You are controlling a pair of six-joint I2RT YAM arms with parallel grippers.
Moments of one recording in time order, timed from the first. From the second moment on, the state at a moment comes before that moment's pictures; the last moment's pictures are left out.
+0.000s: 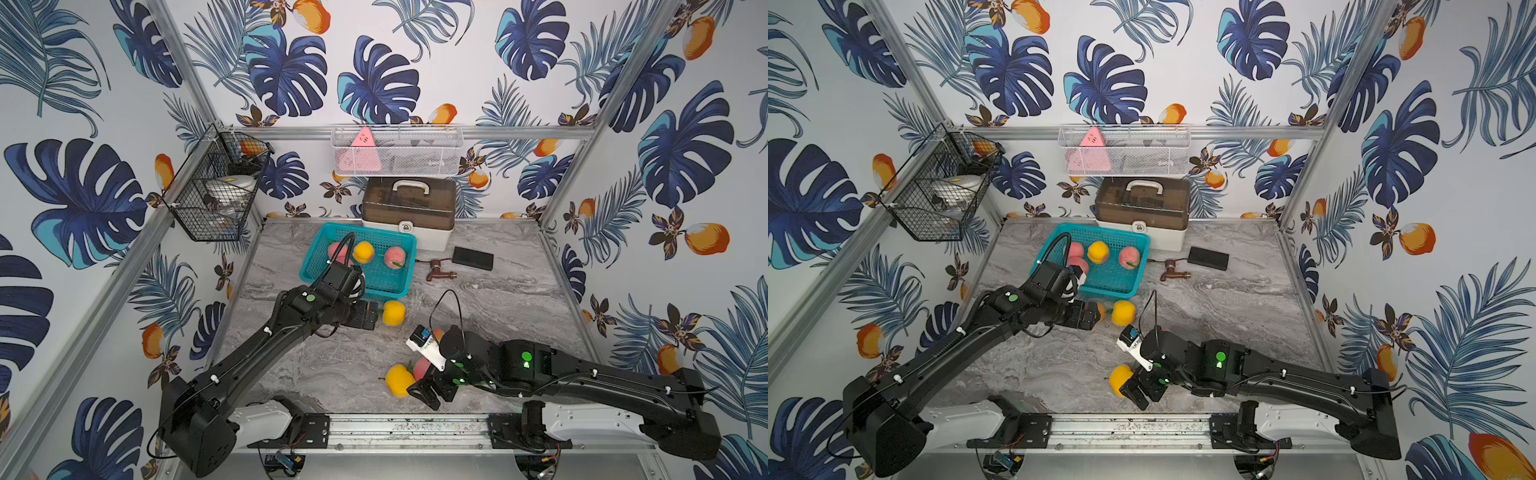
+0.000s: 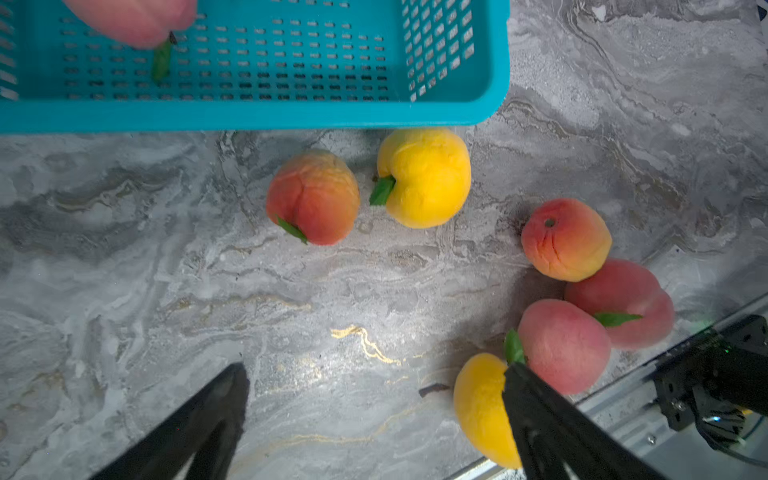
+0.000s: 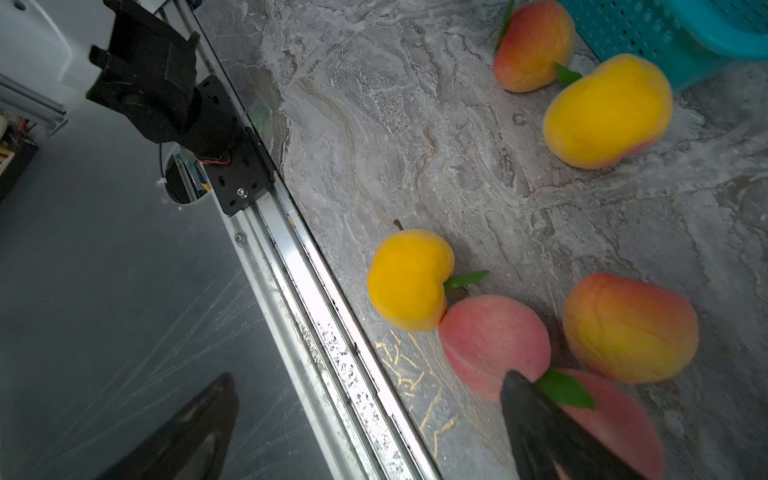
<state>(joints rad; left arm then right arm) -0.50 1.20 1.04 -0.88 0.09 -0.38 1.29 1.08 0.94 -0.72 0.01 0.32</state>
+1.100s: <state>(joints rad) -0.51 0.93 0.61 -0.72 0.42 -0.74 1.30 1.46 0.88 -0.46 0.06 0.21</state>
